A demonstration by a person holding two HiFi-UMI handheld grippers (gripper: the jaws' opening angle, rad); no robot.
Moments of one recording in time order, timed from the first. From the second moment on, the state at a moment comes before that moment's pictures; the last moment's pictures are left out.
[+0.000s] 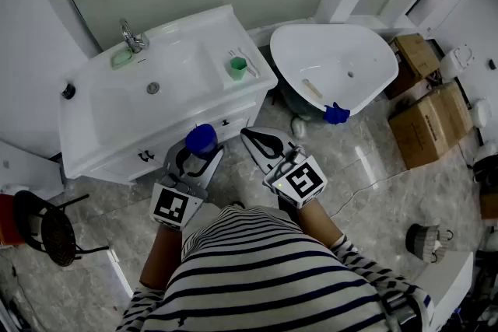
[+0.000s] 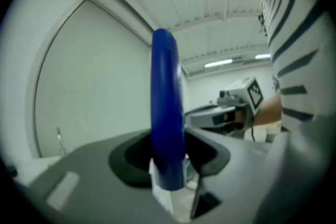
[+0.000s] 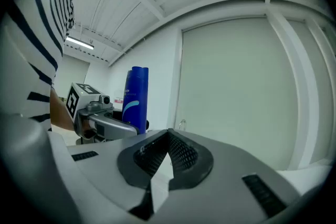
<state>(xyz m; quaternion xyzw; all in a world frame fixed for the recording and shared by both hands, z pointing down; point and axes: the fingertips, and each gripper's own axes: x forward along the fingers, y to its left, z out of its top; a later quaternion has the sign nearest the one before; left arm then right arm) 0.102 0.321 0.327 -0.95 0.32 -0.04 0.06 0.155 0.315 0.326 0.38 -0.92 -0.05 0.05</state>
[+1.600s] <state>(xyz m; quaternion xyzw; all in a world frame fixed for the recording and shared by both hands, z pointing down) 0.112 0.313 0.335 -0.95 0.31 -0.05 0.04 0.131 0.340 0.305 0.24 -0.97 -0.04 0.04</state>
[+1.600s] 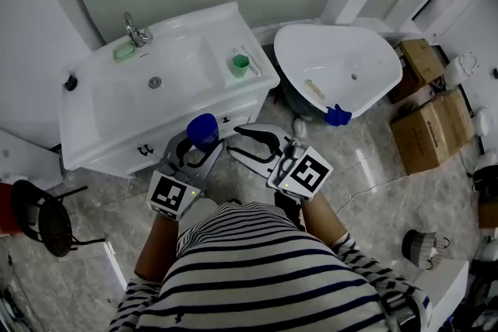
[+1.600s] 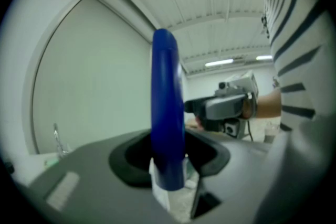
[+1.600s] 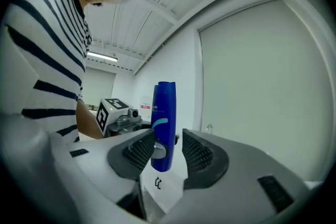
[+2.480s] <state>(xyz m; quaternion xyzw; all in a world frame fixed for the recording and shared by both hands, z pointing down) 0.041 0.199 0.356 -0.97 0.25 -0.06 0.01 0.021 0.212 0.295 0.12 -0.99 -0.04 0.07</state>
